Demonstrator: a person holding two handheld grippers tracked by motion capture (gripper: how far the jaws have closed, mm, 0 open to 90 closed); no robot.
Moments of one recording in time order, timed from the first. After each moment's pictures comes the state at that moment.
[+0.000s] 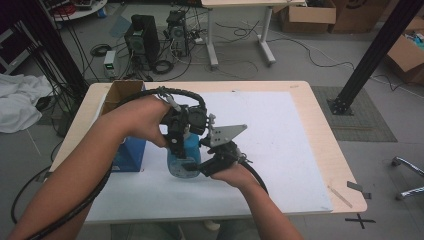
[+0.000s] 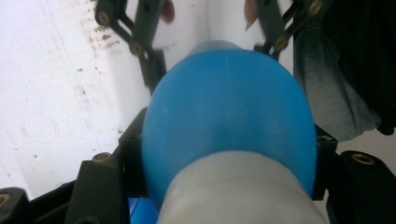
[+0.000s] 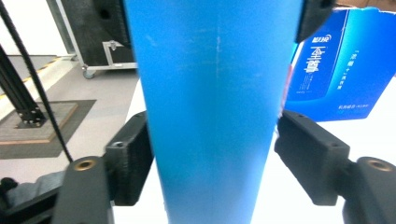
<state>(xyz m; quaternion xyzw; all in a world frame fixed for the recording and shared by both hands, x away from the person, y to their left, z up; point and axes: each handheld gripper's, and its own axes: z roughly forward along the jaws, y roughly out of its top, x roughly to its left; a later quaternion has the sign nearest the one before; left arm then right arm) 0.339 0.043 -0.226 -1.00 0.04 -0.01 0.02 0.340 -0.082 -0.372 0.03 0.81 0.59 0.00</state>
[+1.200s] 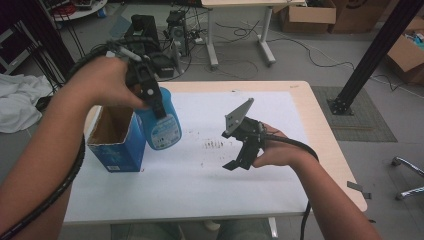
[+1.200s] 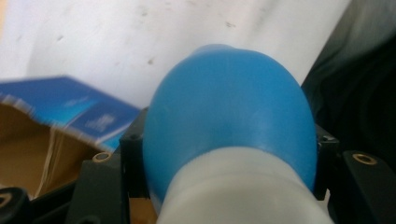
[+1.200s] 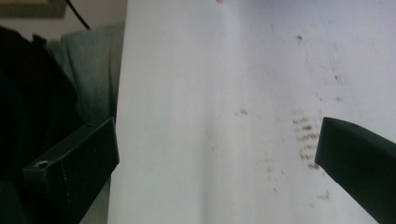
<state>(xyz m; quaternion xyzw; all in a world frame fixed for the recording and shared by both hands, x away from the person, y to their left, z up) 0.390 0.116 -0.138 -0.96 -0.26 -0.01 -0.03 0.354 -0.133 -0.297 0.01 0.95 0.32 -0.01</state>
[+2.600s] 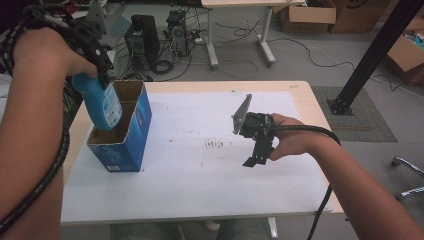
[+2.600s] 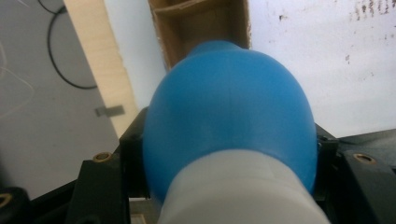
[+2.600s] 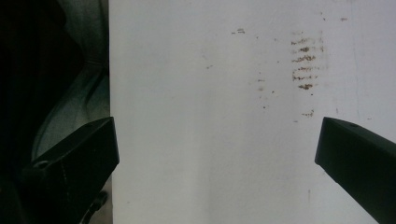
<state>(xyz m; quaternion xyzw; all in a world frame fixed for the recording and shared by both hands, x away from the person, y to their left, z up) 0.431 0.234 -0.115 -0.76 -0.65 -0.01 0.03 0.361 -0.148 -0.280 0.00 0.99 0.16 -0.01</state>
